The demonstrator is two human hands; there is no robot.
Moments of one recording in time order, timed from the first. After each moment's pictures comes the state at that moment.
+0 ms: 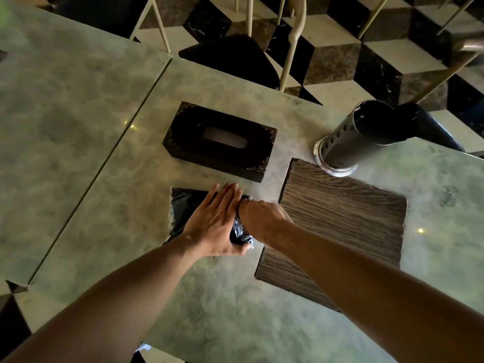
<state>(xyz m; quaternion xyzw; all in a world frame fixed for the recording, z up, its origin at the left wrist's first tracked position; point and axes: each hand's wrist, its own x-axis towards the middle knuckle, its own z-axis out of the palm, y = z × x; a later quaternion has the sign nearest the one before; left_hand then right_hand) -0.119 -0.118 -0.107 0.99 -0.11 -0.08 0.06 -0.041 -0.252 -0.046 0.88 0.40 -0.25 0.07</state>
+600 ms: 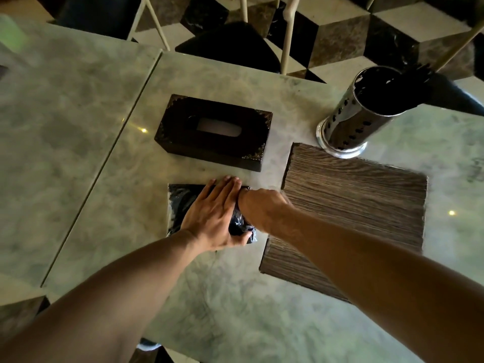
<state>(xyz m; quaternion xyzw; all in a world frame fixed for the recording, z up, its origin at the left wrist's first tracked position) -0.117 -0.116 -0.111 0.99 -0.11 -0.07 0.05 -0.032 -0.257 -0.040 0.85 0.43 -0.29 0.12</state>
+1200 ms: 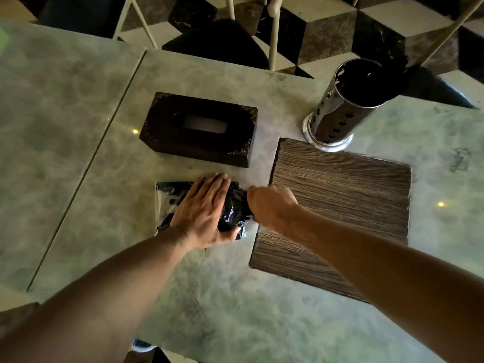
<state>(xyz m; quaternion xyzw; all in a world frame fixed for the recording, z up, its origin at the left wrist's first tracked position) -0.116 -0.116 -0.109 0.99 -0.12 -0.08 0.00 -0.031 -0.295 -0.048 0.90 0.36 -0.25 0.06</state>
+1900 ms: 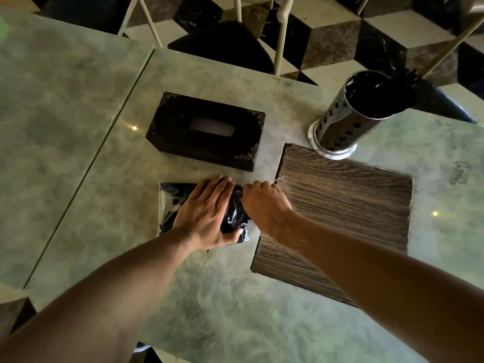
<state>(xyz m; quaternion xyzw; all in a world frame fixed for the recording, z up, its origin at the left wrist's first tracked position) -0.116 -0.117 -0.108 0.99 -0.11 -0.07 0.00 -0.037 -0.276 -0.046 0.89 0.39 -0.19 0.12</state>
